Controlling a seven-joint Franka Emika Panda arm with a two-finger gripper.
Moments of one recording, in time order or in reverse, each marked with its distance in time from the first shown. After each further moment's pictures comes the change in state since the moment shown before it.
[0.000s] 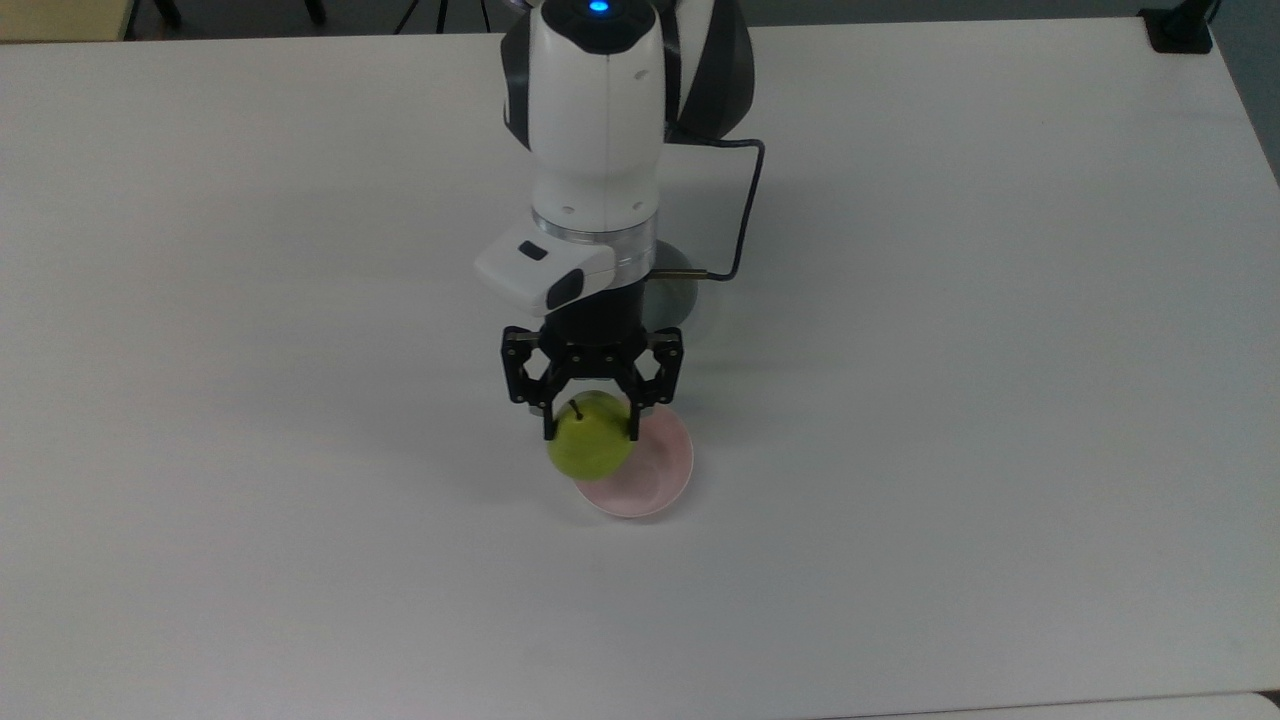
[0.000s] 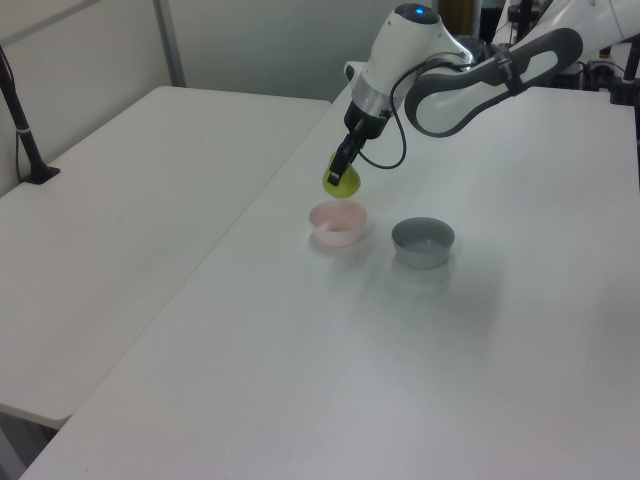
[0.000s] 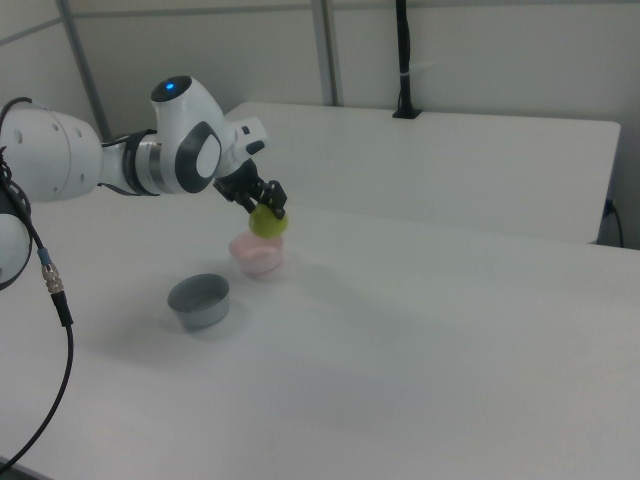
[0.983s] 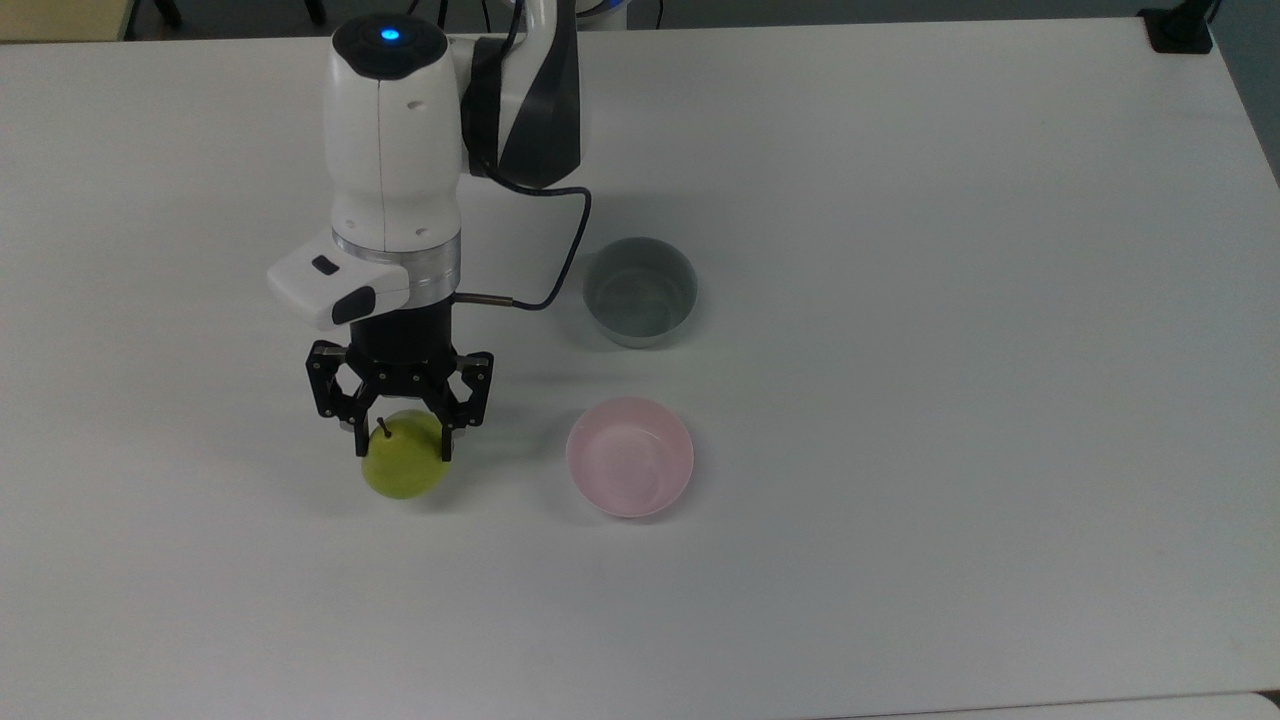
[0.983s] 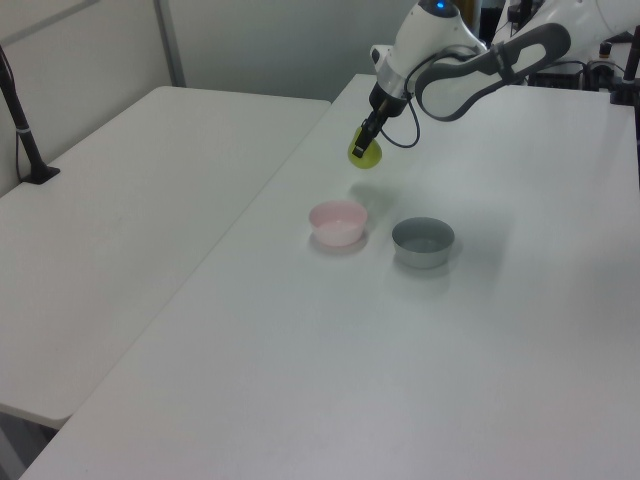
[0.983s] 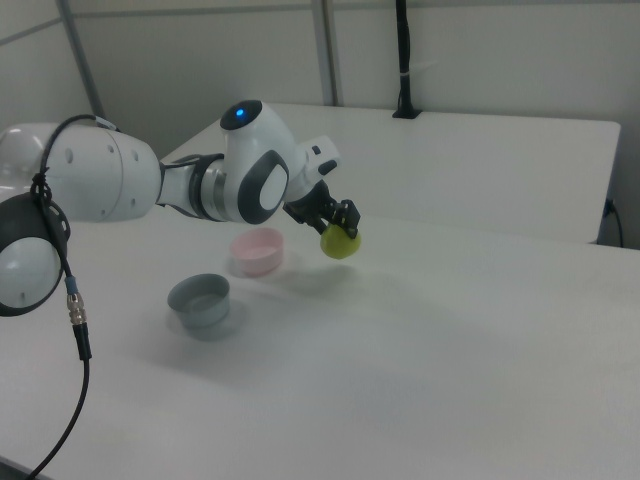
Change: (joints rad) arm -0.186 0.049 -0.009 -0.006 -0.002 0.109 -0.180
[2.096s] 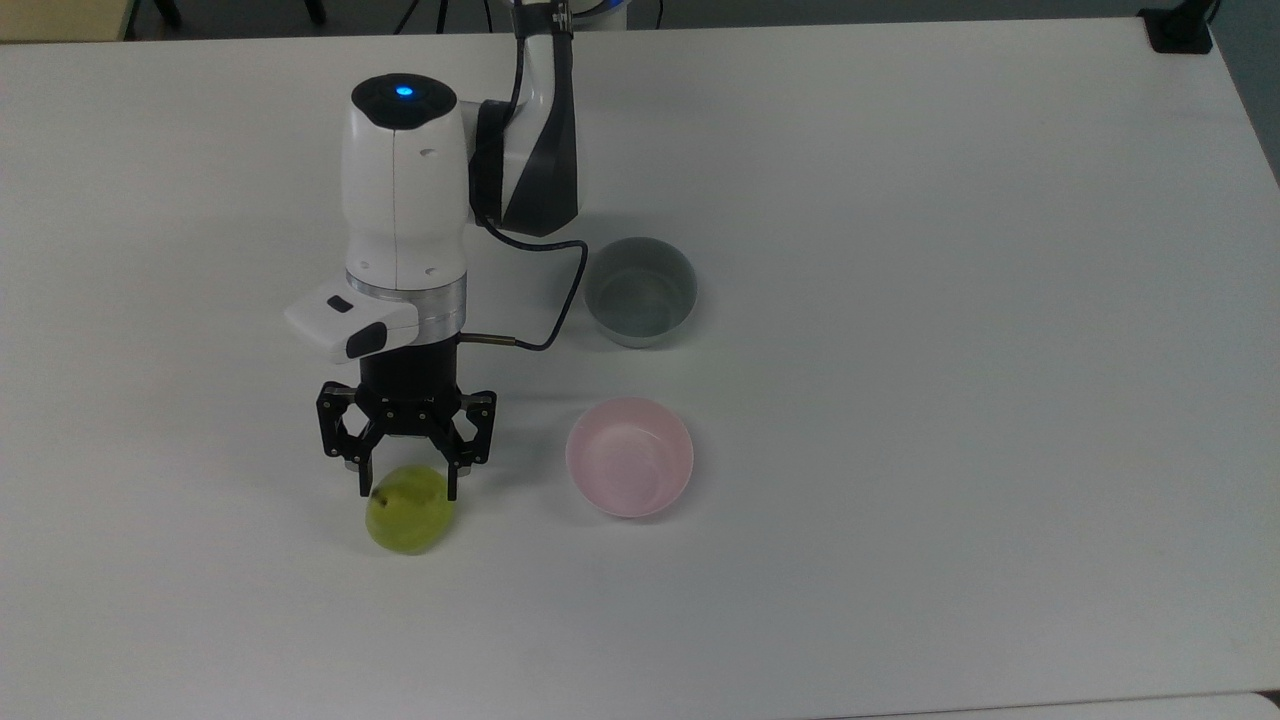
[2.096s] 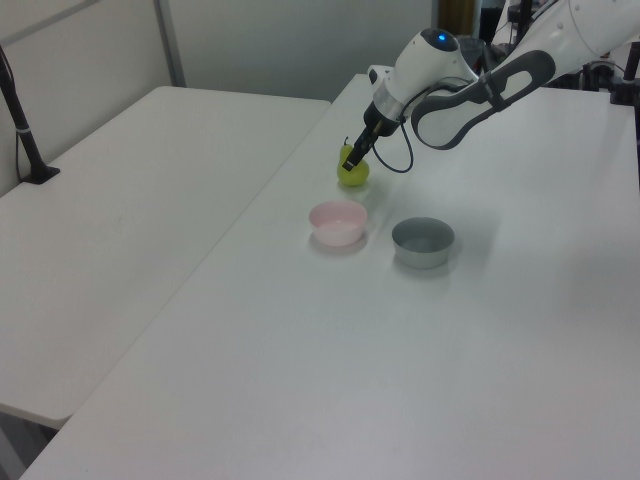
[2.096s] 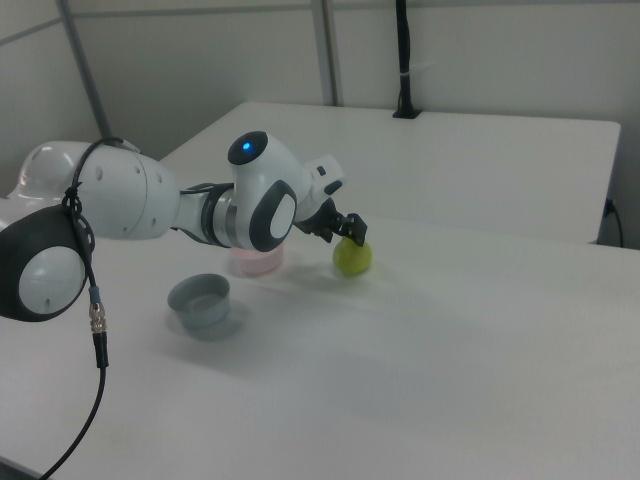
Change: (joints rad) arm -0.005 0.090 0.001 0.000 -0.001 0.185 -0.004
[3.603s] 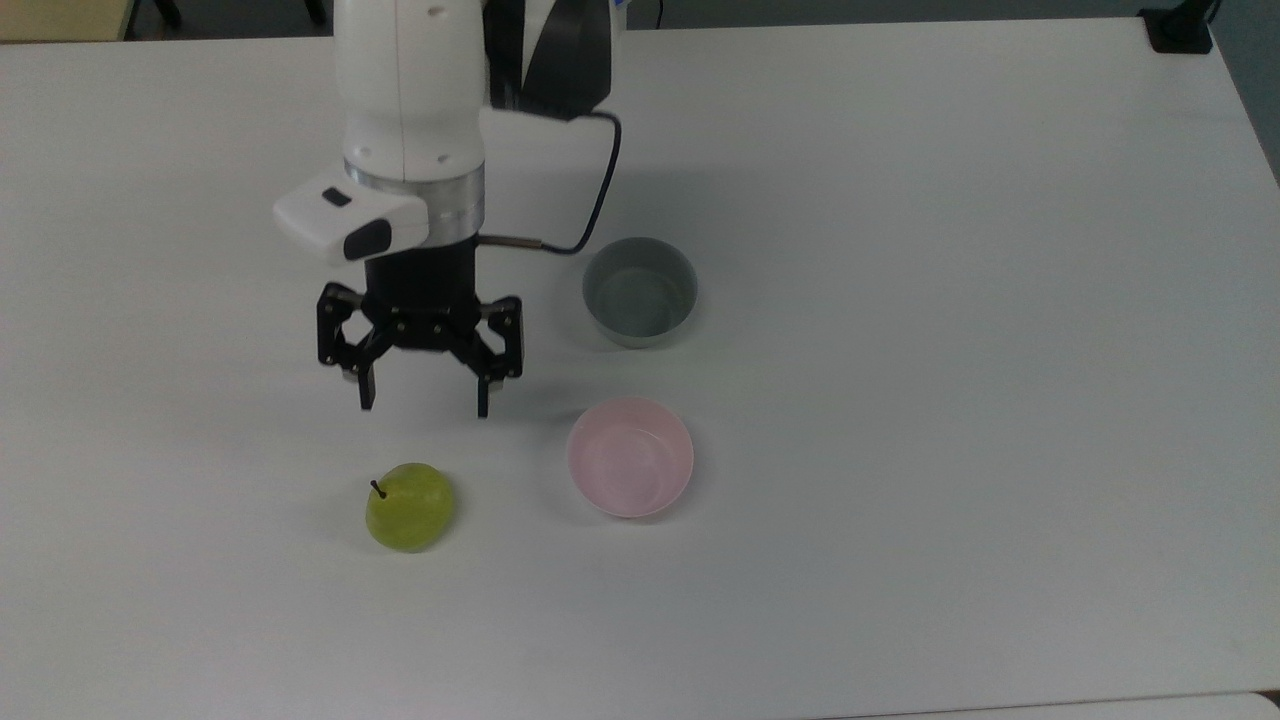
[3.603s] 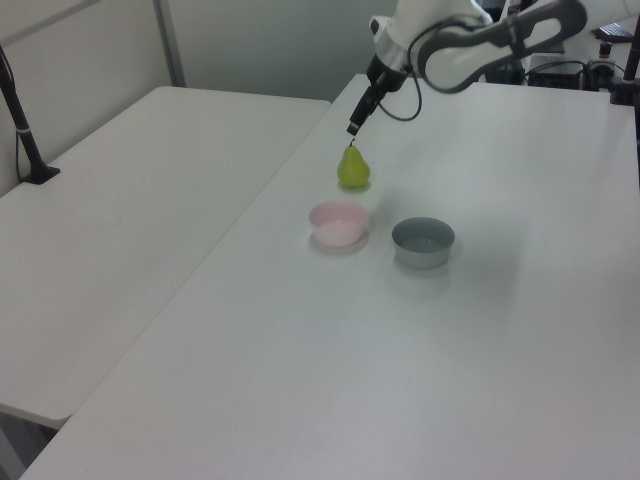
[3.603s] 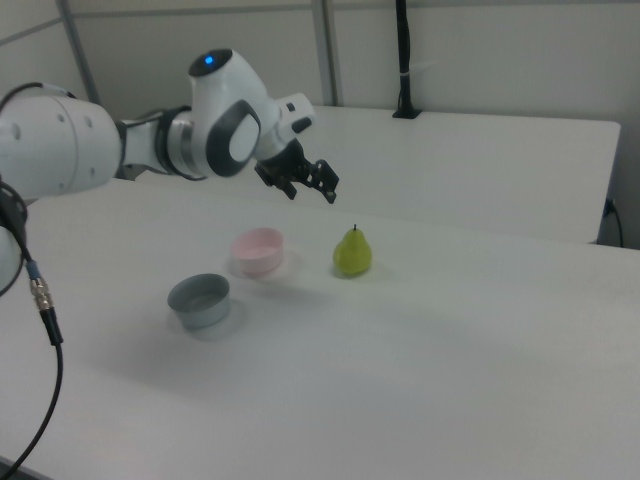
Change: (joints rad) arm 0.030 -0.210 0.022 0.022 0.001 -0.348 0.047
